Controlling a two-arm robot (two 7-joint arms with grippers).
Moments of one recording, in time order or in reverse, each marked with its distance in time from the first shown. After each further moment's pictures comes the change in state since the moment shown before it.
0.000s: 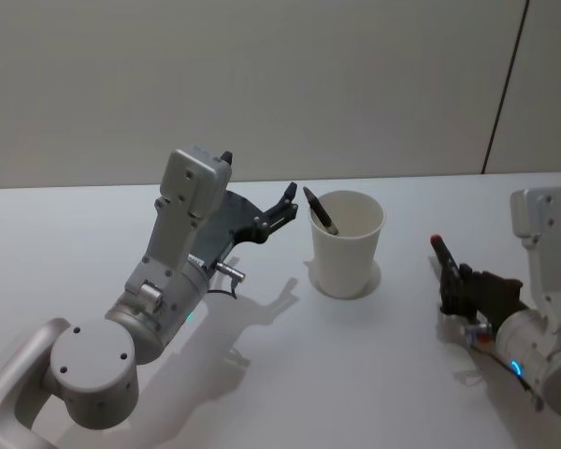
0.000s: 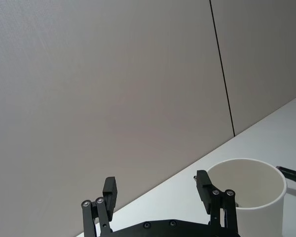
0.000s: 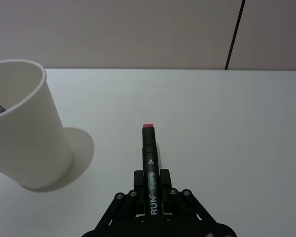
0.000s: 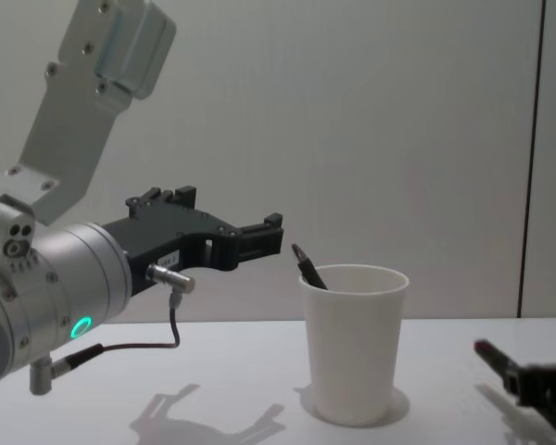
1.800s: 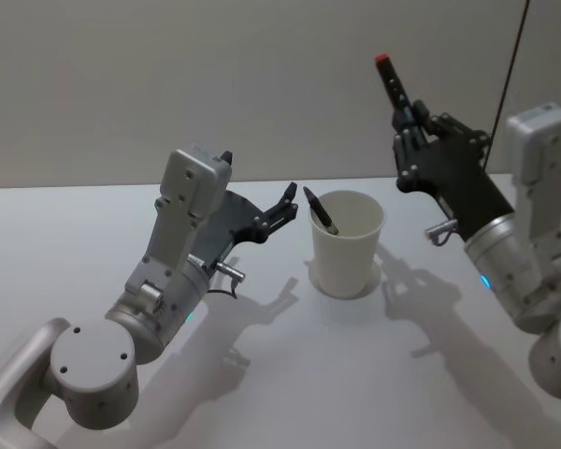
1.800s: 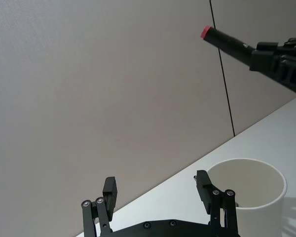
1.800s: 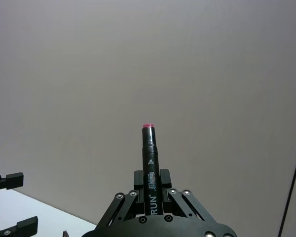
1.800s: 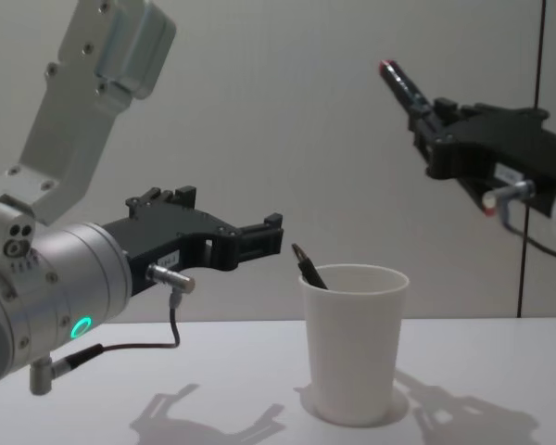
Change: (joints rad) left arm 0.000 0.000 0.000 0.000 0.000 0.000 0.000; right arm 0.142 -0.042 -0.027 0.094 -0.234 -0.663 0.235
